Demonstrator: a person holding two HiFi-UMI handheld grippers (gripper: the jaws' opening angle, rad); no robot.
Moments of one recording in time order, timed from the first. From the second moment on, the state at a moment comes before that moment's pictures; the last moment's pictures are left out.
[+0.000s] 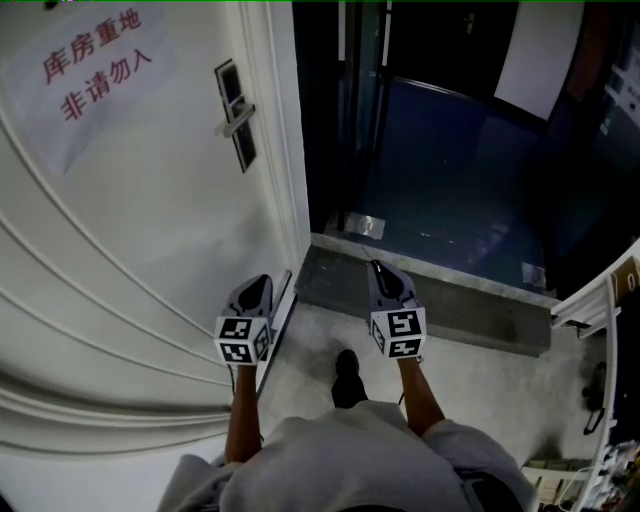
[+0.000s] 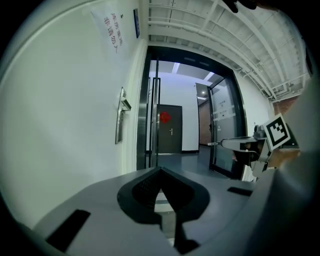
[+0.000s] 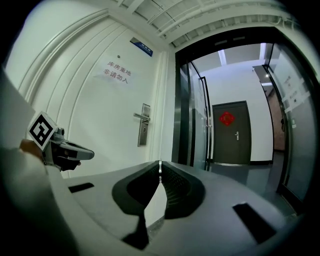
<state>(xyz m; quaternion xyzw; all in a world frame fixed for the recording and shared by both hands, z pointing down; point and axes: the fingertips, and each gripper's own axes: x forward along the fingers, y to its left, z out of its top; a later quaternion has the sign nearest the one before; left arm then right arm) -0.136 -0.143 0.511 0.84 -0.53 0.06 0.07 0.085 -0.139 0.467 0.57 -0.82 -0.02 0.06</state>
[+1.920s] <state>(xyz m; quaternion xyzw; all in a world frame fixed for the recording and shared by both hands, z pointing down) -0.110 -0.444 0.491 0.84 -0.54 0.08 0.07 0.084 -0.459 0.452 0.54 -0.84 -0.02 0.07</state>
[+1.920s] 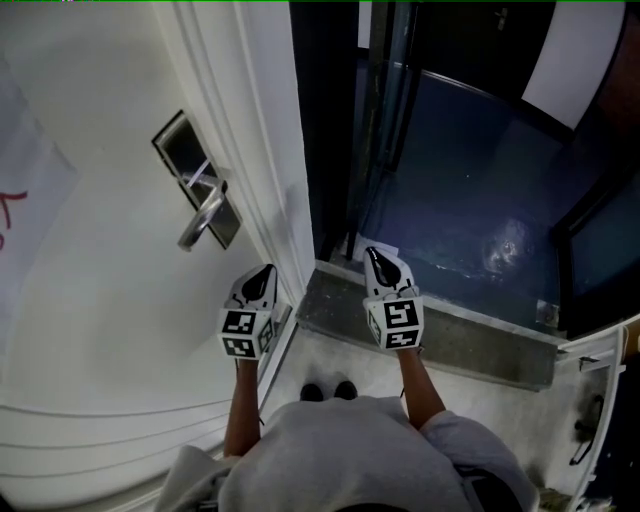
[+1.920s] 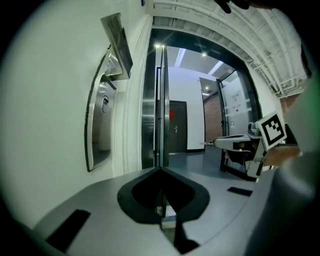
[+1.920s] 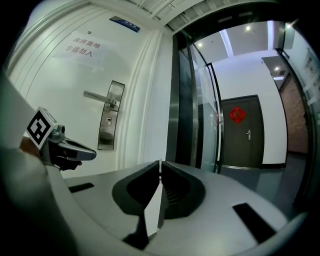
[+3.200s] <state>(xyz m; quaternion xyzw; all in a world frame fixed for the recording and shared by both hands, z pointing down) -0.234 -0.374 0.476 0.70 -0.71 0.05 0.07 -0.093 -0.465 0.431 0.31 -0.95 -0.06 0.06</state>
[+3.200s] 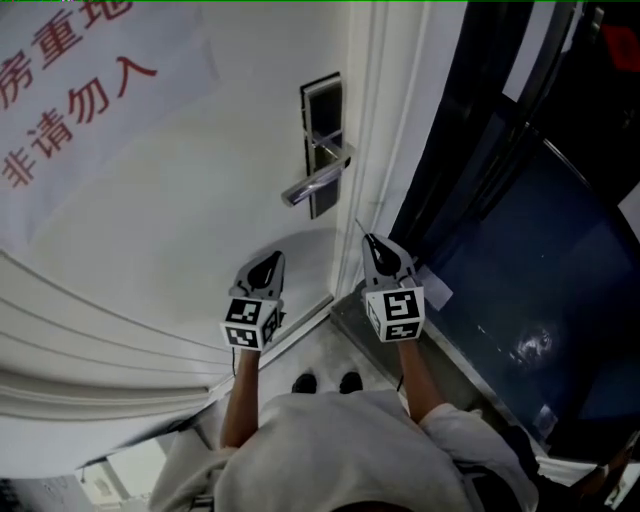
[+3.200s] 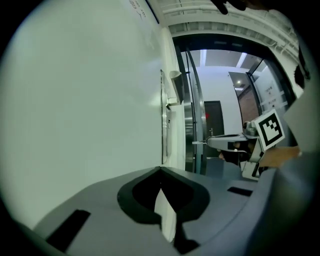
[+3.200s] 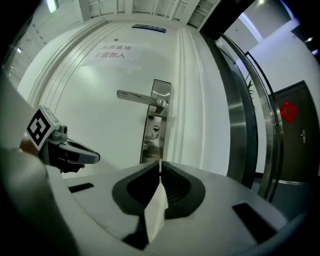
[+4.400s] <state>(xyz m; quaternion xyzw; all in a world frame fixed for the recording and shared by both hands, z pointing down) -0.268 -0.362 0.473 0.66 -0.75 0.05 0.06 -0.147 -0.482 0.374 0.24 -0.96 -0.17 0.03</state>
